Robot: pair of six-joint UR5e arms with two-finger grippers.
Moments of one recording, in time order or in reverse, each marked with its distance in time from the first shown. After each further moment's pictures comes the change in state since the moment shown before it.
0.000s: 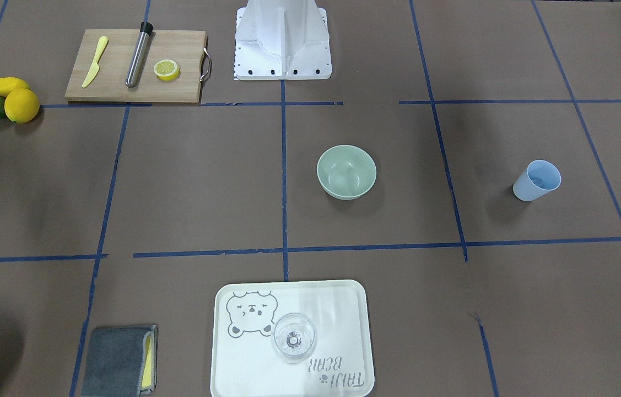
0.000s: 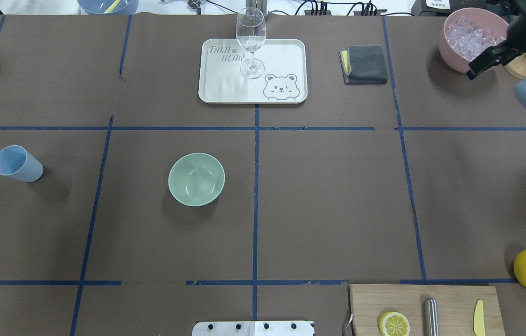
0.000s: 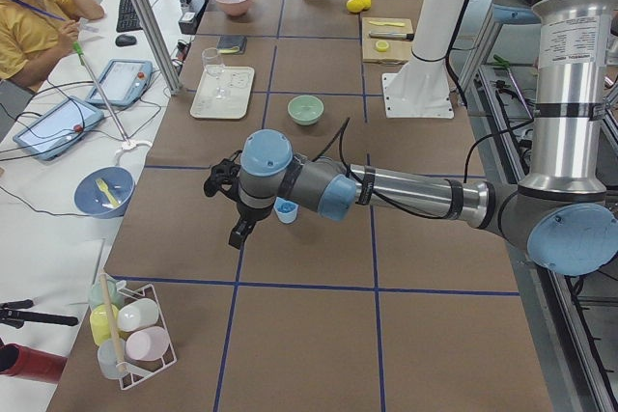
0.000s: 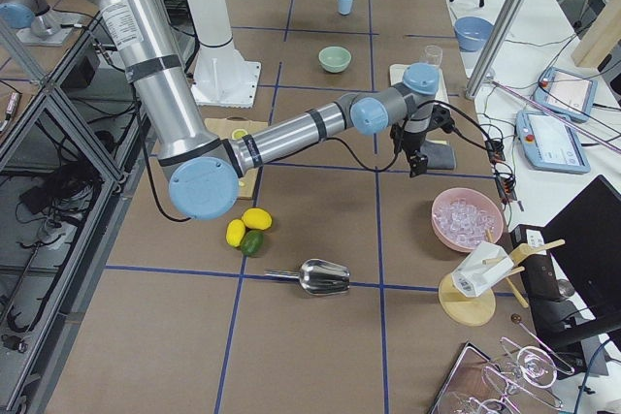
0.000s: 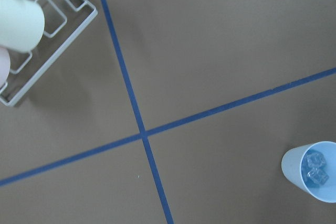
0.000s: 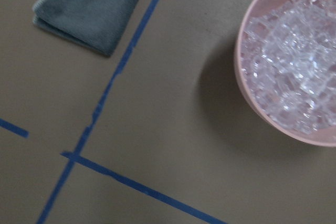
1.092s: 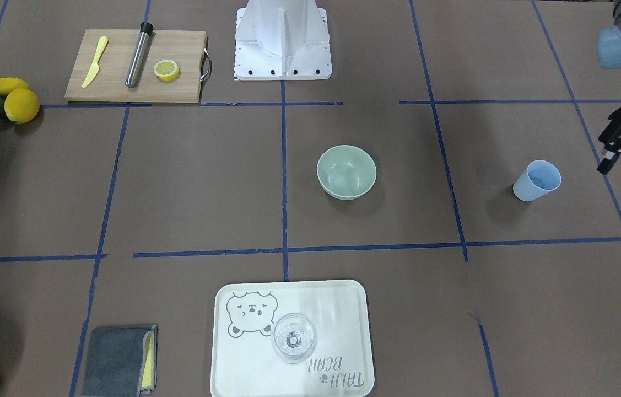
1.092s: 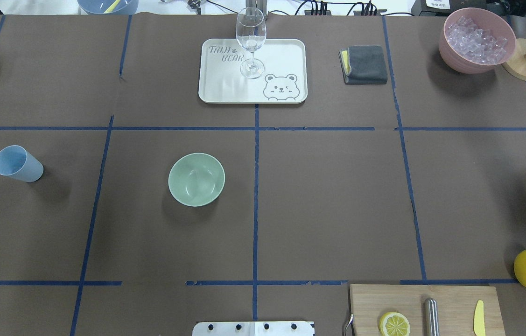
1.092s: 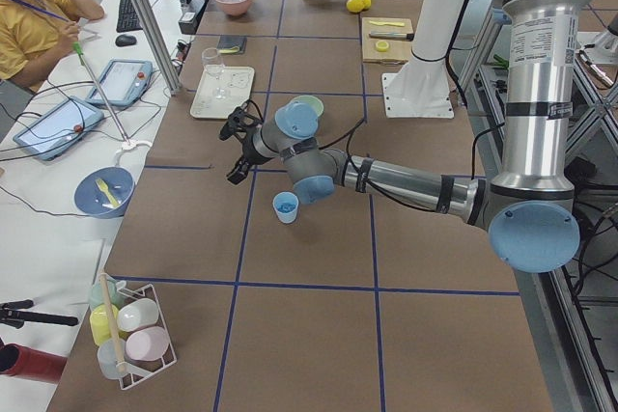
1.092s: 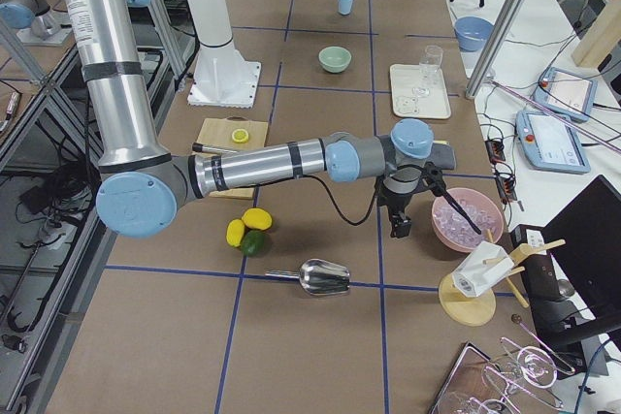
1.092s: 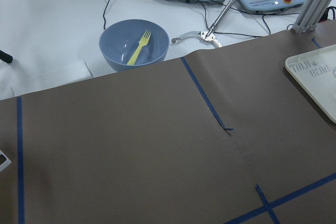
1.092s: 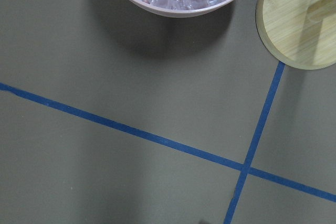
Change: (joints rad) left arm 0.368 0.010 -0.033 -0.614 0.352 -0.767; right arm 0.135 -0.152 0.004 -0.054 0.038 -0.125
